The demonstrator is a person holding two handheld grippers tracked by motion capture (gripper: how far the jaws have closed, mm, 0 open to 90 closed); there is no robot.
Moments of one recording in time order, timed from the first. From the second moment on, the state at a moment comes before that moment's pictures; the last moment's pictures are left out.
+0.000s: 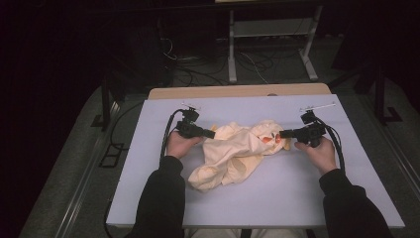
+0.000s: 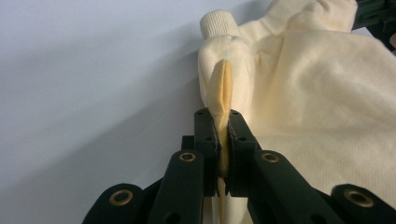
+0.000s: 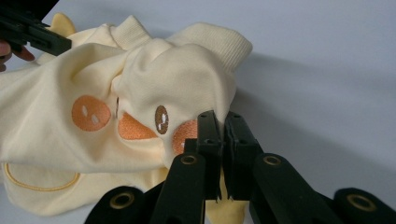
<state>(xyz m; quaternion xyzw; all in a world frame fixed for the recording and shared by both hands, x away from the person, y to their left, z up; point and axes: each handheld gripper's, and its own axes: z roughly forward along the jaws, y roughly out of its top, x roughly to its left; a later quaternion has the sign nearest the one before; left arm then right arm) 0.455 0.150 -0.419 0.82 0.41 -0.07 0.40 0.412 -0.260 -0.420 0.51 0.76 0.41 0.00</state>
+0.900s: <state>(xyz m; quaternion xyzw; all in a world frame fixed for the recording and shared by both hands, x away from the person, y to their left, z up) 0.476 0.191 -0.363 0.76 0.43 -0.03 0.49 0.485 -0.236 -0.352 0.49 0.75 0.44 0.04</state>
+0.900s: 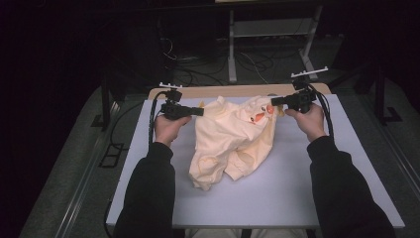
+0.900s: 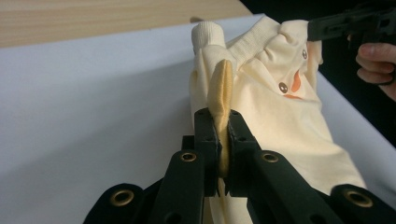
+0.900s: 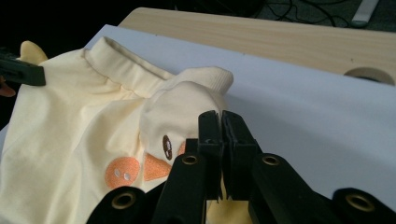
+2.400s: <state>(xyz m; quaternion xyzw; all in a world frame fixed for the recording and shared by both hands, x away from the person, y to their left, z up) 0.484 0.207 -0.412 0.70 0.51 0.07 0.50 0.501 -0.212 -0.408 0.54 0.72 0.43 0.08</state>
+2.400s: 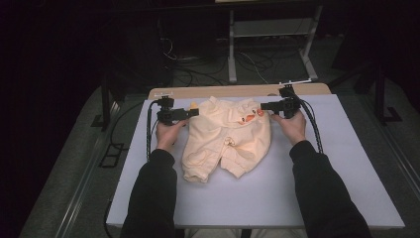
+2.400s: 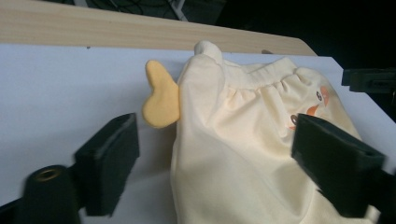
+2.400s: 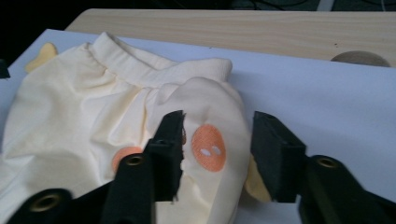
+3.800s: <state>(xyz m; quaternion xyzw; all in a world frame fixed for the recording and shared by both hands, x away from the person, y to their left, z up) 0.386 0.202 -0.366 0.75 0.42 0.11 0.51 0.411 -0.193 -0.375 0.48 0.73 0.49 -0.02</state>
